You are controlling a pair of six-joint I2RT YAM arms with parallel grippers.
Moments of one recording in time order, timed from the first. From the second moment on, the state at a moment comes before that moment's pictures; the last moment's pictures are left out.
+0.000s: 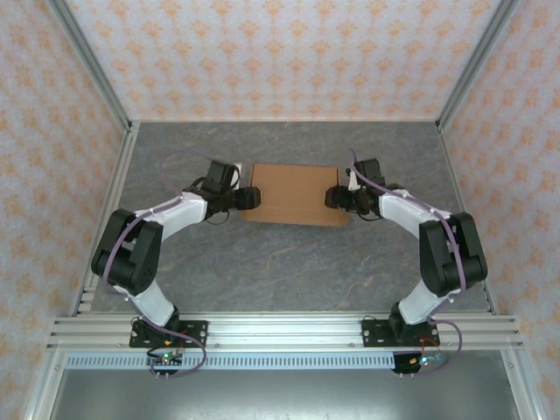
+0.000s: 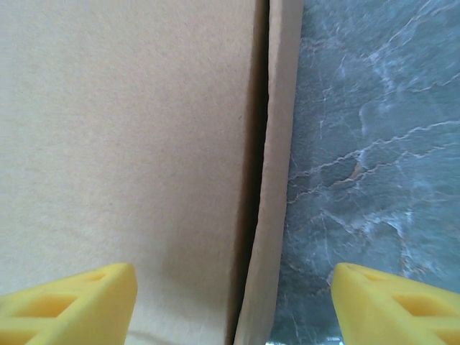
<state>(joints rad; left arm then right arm) -0.32 1.66 0.97 -0.19 0.16 -0.41 0.26 1.60 0.96 -0.33 -0.22 0.37</state>
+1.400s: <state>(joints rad) -0.39 1.70 1.03 -0.37 0.13 -0.24 0.35 1.55 0.91 -0.49 -0.16 0.30</state>
